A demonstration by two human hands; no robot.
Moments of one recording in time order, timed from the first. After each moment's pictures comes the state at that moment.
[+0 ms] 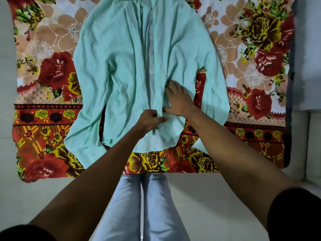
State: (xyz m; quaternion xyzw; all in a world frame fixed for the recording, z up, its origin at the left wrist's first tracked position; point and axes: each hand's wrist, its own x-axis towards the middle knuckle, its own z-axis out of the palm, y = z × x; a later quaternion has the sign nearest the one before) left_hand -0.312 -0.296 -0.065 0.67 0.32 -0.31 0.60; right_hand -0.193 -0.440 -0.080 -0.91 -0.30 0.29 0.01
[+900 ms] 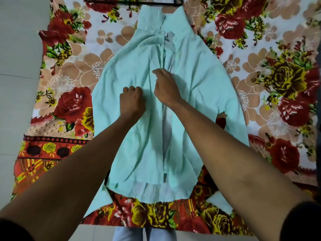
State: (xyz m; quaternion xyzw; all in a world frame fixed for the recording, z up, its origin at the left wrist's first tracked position) left_hand -0.163 -0.149 -0.093 0.95 0.22 -0.07 0.20; right_hand -0.057 -0.265 -0.082 -0.91 -0.24 0.19 0.28
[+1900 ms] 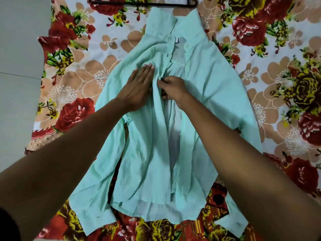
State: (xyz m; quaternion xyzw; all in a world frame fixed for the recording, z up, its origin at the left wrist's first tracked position) left_hand -0.087 -0.069 -0.114 0.98 -0.04 -0.11 0.15; right_hand -0.002 -0.232 -0.098 -0.77 0.05 0.38 0.51
